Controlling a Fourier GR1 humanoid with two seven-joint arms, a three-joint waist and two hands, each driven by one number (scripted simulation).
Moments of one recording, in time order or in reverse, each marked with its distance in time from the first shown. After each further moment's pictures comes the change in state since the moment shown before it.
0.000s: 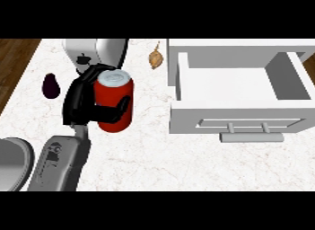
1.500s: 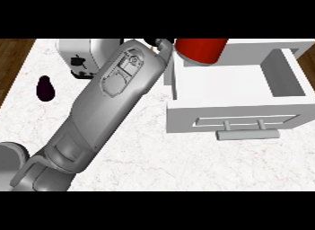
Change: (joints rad) left arm -0.890 -0.004 -0.222 0.519 0.133 0.396 0.275; right arm -0.029 -0.004 -0.008 0.046 0.009 0.006 -0.025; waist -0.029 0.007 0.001
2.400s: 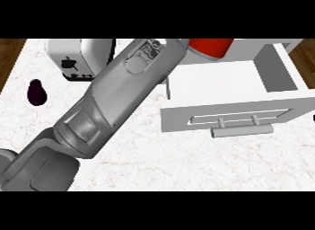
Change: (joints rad) left arm -0.208 0.000 -0.151 0.381 0.235 0.063 -0.156; right arm -0.068 -0.004 0.035 0.022 0.034 -0.013 0.022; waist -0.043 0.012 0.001
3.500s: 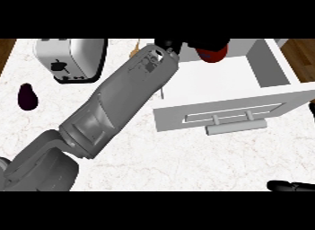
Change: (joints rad) left arm 0.035 0.000 -0.229 0.140 0.119 0.102 -0.136; right arm -0.086 -0.025 0.000 0.045 0.009 -0.005 0.006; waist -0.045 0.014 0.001
